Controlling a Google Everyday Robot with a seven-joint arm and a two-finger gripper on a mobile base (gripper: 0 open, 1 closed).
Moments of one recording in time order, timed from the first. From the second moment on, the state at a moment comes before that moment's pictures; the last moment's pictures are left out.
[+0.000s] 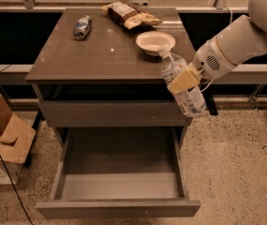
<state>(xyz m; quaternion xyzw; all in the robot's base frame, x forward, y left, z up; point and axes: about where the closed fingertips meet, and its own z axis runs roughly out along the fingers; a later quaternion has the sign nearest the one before) 0.557 -0.141 0.878 -0.42 0.85 0.18 0.25</state>
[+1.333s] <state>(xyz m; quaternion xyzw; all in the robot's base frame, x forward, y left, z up) 0.641 -0.060 0.946 -0.48 0.79 0.11 0.35</state>
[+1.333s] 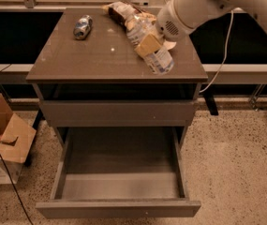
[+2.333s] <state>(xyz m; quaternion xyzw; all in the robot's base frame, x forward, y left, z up) 0.718 0.002 0.914 -0.51 0.80 0.07 0.32</state>
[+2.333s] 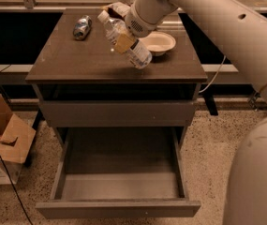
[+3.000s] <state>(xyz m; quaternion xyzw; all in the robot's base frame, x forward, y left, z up) 0.746 0.040 0.900 -0.52 0.80 0.08 0.29</state>
